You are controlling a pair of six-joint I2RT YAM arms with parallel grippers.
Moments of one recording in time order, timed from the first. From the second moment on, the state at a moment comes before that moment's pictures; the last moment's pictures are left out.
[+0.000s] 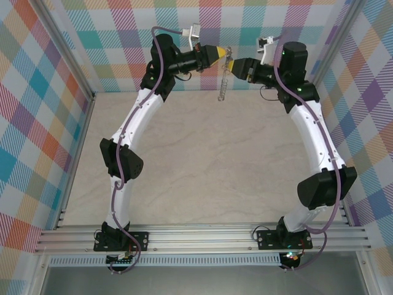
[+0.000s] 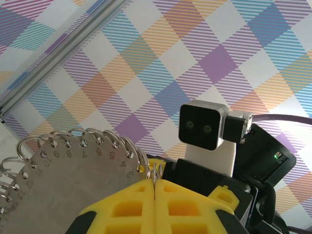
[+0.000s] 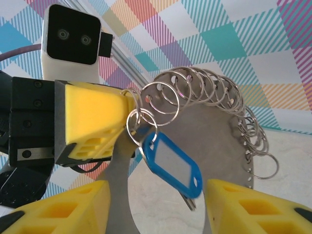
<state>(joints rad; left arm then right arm) -0.45 2.20 2.45 -0.06 0.87 -1.03 0.21 1.66 1.88 -0.40 -0.74 0.48</state>
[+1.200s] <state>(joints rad) -0.45 2.20 2.45 -0.05 0.86 -1.03 0.24 1.70 1.91 -0.46 -0.77 0.44</state>
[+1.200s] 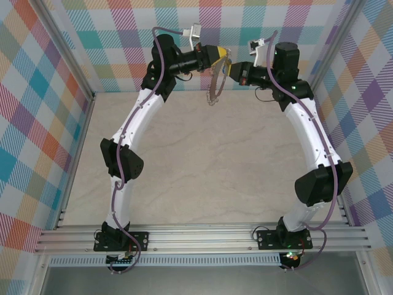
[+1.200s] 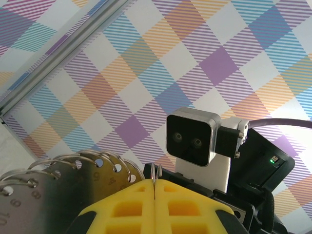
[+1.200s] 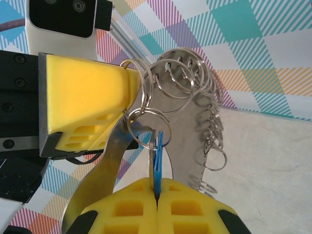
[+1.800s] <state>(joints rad) -0.44 2.20 2.45 -0.02 0.85 -1.03 0.26 1.81 2.05 -0.50 -0.90 0.49</state>
